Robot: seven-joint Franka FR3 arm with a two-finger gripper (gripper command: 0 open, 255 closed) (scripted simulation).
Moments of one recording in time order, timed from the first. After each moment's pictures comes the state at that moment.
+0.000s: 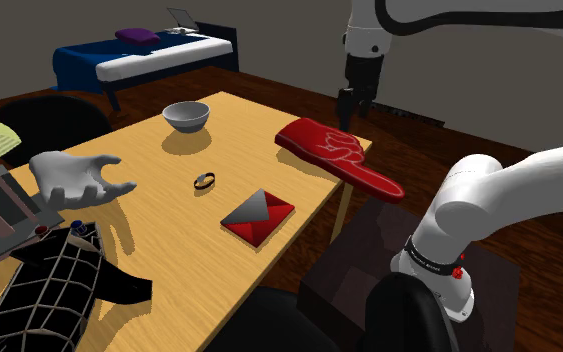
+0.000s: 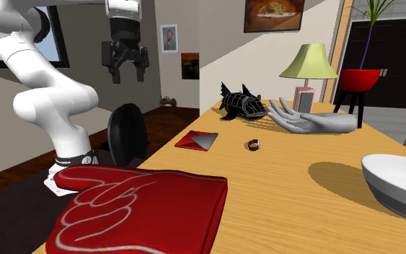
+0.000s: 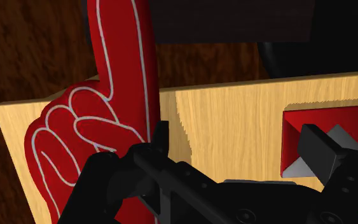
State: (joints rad) arm 0.02 -0.80 0.07 -2.41 0.03 1.56 0.09
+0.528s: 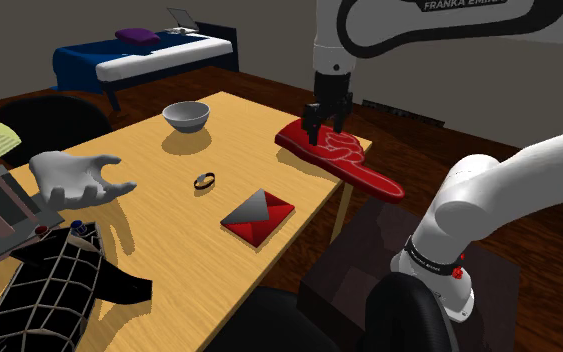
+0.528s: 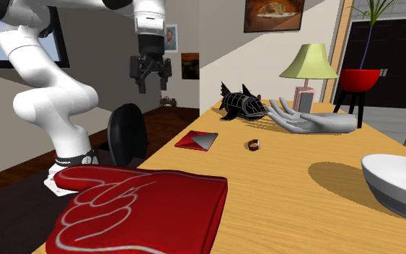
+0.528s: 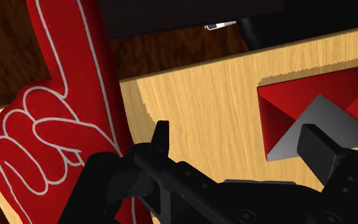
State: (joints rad) arm 0.01 -0.66 0.19 -2.40 0.11 1.70 0.29
